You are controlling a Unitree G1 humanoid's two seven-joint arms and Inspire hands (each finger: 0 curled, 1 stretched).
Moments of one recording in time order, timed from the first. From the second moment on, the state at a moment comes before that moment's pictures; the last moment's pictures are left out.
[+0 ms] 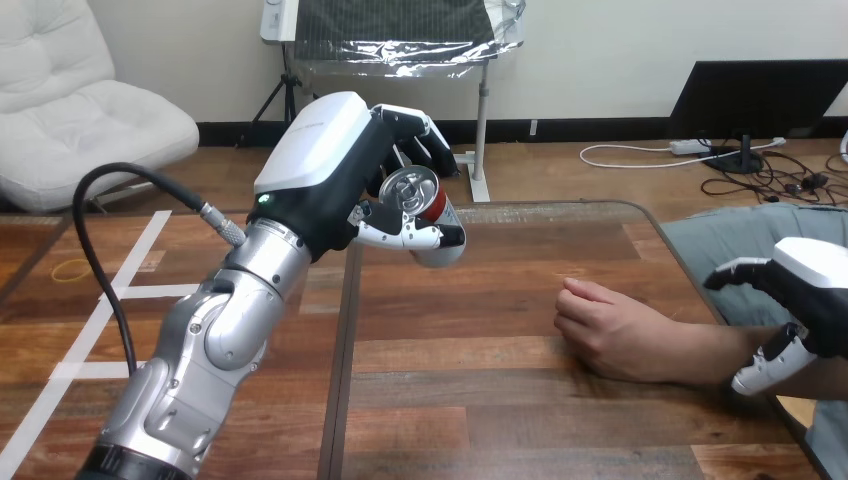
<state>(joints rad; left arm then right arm) -0.44 0.38 -0.25 0.18 0.52 -0.21 -0.02 -0.18 -0.82 0.03 0.19 -0.61 0.03 0.44</state>
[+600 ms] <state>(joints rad) -0.44 0.38 -0.25 0.17 0.52 -0.21 -0.02 -0.30 -0.86 0.13 0.35 -0.68 -0.03 0.48</state>
